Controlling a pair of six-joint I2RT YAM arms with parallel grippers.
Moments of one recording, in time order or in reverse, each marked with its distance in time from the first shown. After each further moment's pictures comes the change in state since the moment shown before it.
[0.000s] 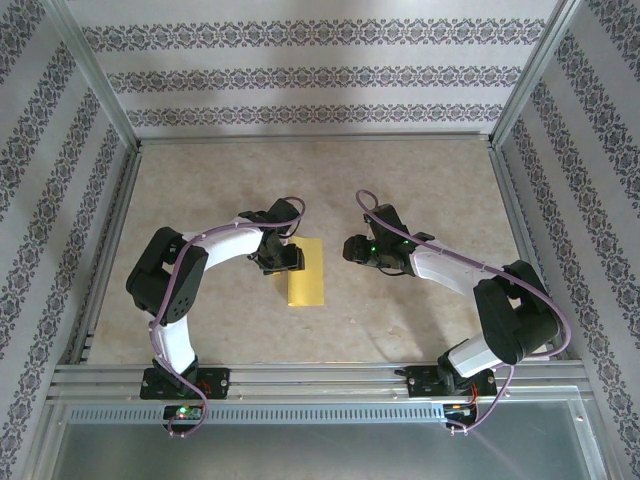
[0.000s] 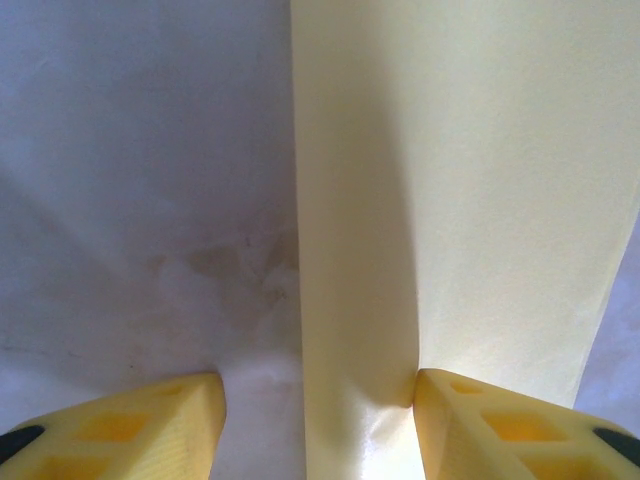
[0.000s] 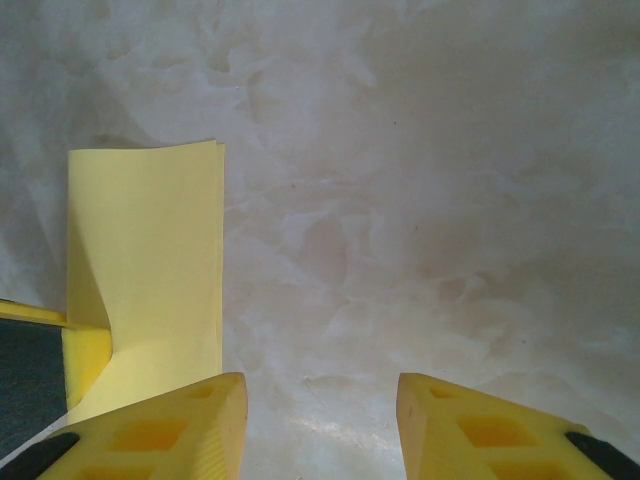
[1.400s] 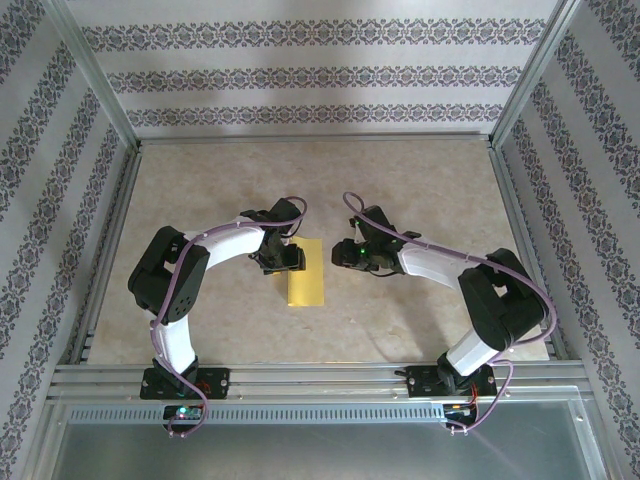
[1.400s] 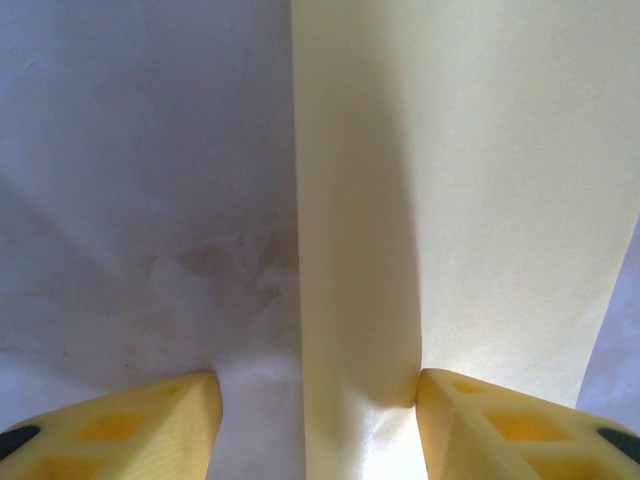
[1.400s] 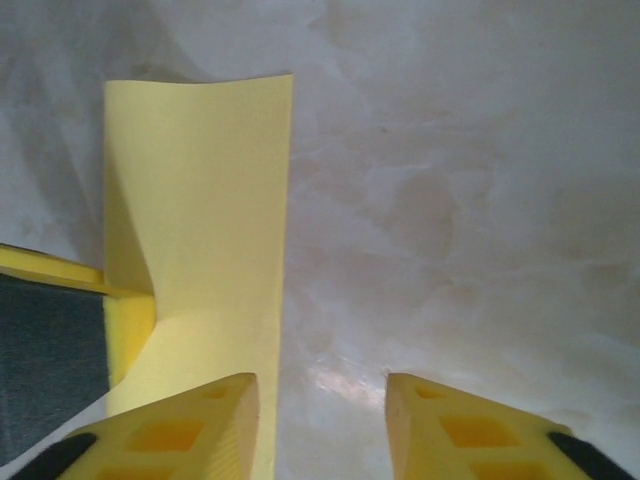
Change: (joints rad) left arm -0.006 0.010 0.016 -0.020 -0.005 0.010; right arm 0.049 0.103 0.041 0.039 -0.119 0.028
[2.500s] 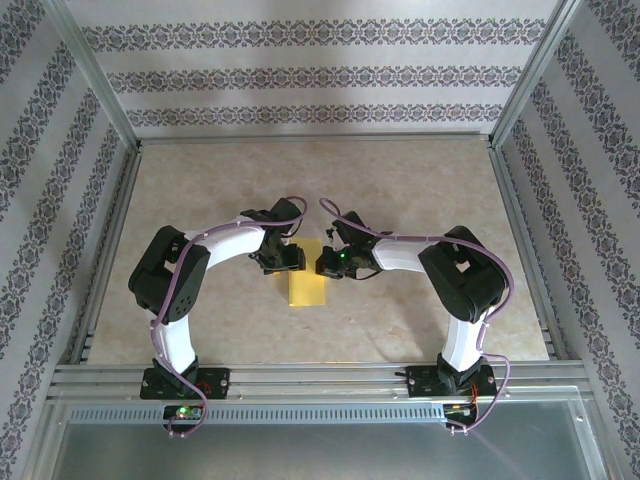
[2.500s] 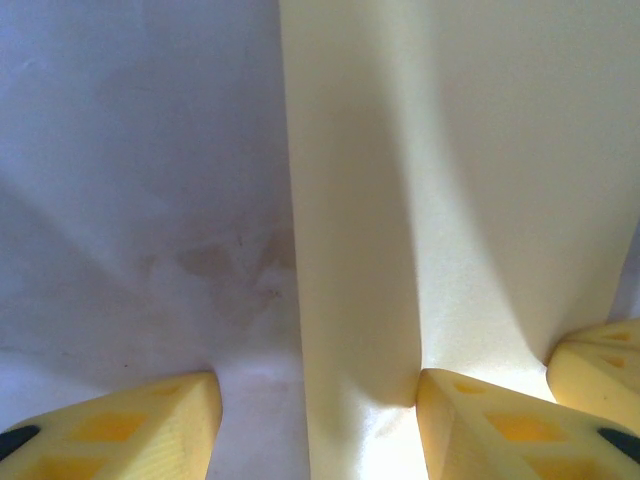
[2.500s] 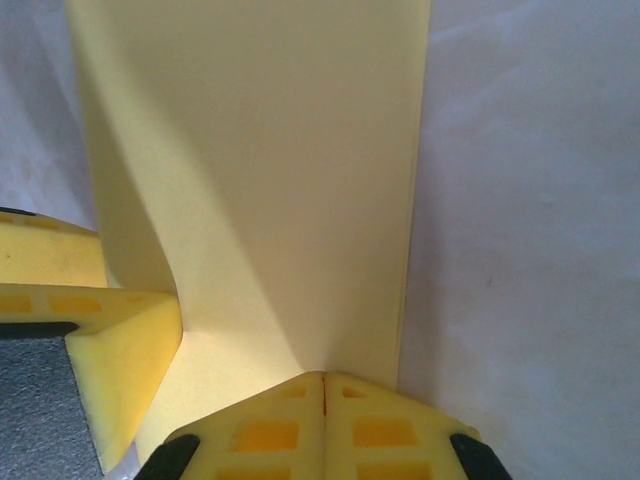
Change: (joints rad) left arm 0.000 0.003 0.006 -0.006 0.000 0.000; right arm 0.064 0.240 0.090 0.082 -0.166 0.072
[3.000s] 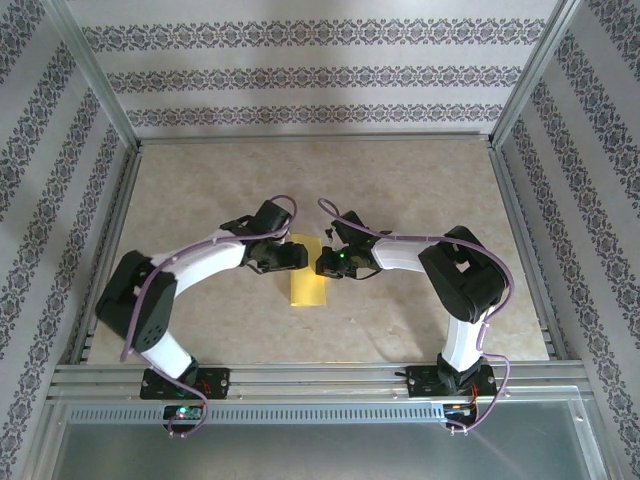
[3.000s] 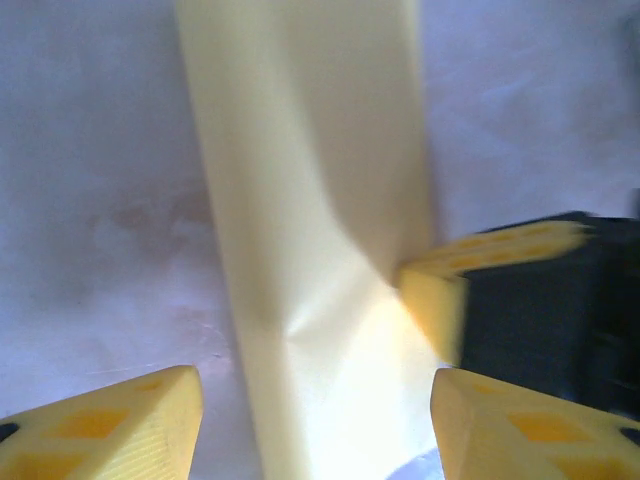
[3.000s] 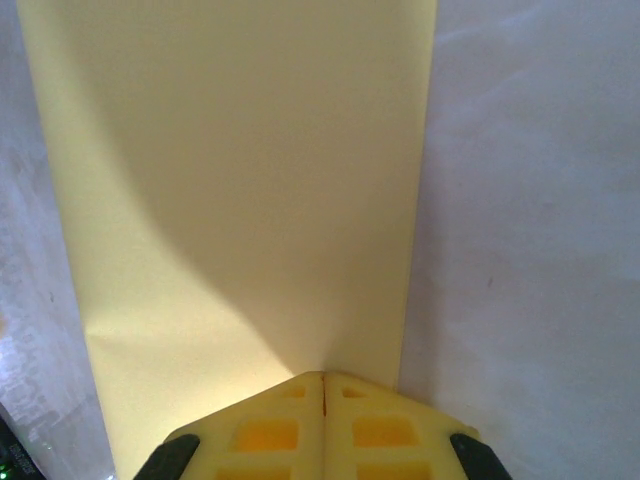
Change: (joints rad) left arm 0.002 -0.283 -0.190 0.202 0.066 0.011; right arm 0.005 0.000 0.010 -0.021 0.014 -0.021
